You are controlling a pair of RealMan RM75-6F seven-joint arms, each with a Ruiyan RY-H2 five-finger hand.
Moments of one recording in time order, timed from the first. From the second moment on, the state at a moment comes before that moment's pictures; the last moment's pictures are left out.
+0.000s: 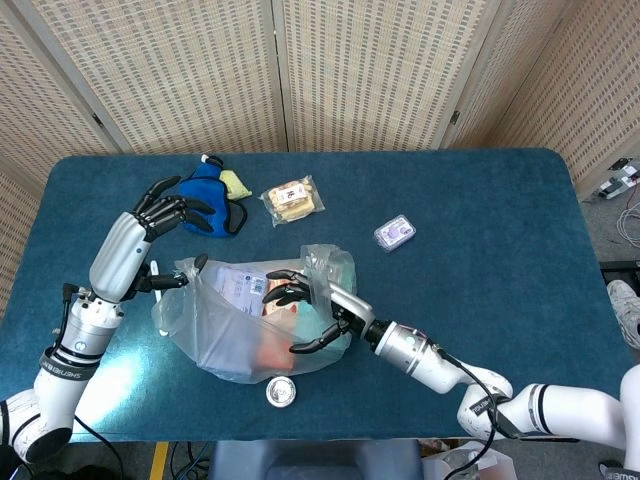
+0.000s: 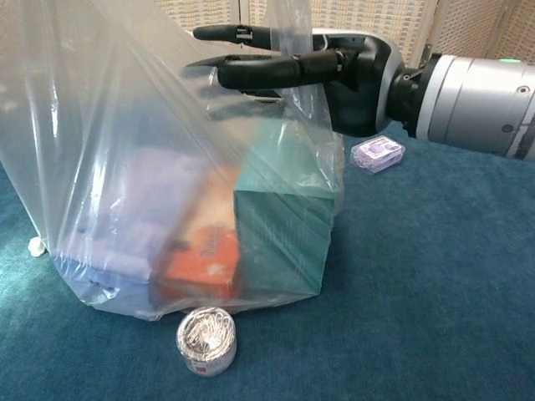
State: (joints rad) left arm -0.63 -1.06 -0.34 -1.88 1.49 1.34 -0.35; right arm 0.87 -1.40 0.18 -1.68 -1.58 0.87 1.36
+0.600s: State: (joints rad) left arm -0.61 -1.02 -0.34 -1.90 1.49 1.35 -0.35; right arm 0.89 -1.39 0.14 -1.63 -1.68 1.03 1.68
